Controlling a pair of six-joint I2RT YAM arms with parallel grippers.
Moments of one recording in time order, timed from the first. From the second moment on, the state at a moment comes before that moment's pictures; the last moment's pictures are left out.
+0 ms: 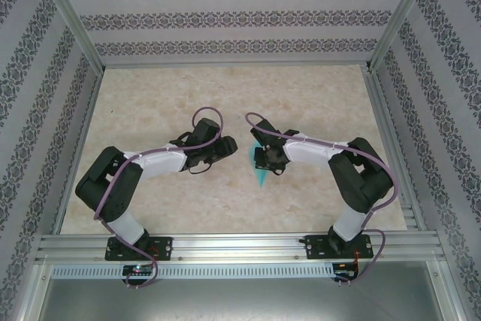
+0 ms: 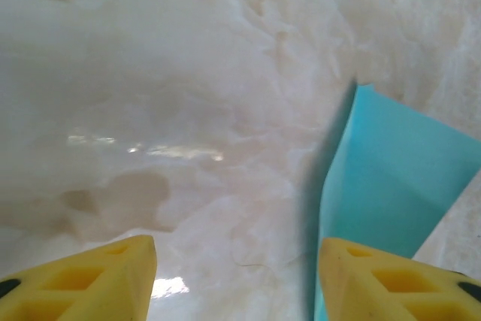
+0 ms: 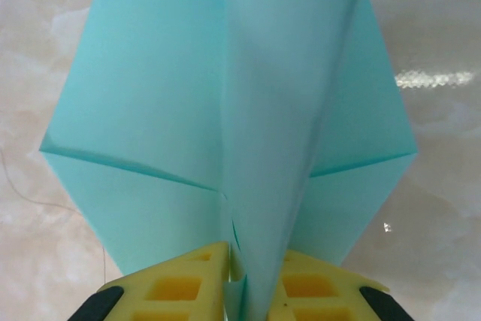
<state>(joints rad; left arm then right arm) -0.62 1.65 0.85 -0.04 0.14 -1.00 0.66 1.74 0.99 -0.53 0.00 0.70</state>
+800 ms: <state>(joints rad) -0.62 1.59 0.83 -0.20 0.01 -0.98 0.71 1.84 1.18 -0.66 0.14 0.44</state>
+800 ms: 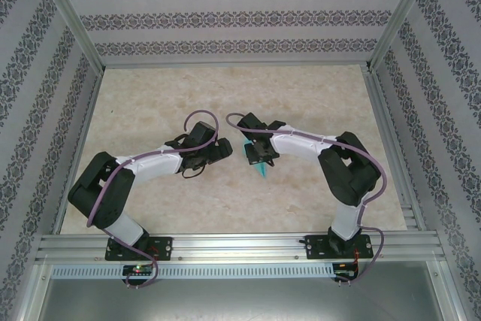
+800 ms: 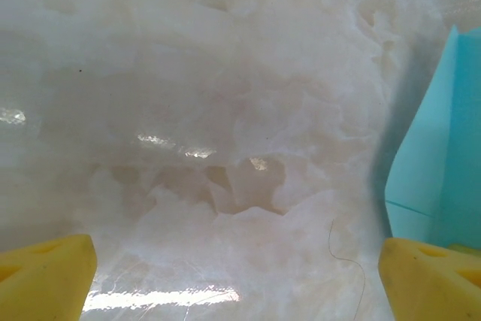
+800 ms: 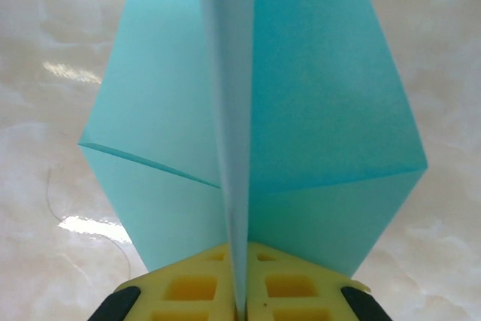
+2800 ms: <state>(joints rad) -0.61 1.46 0.81 -0.39 -0.12 -0.95 0.63 2.14 1.52 -0.58 0.20 0.53</state>
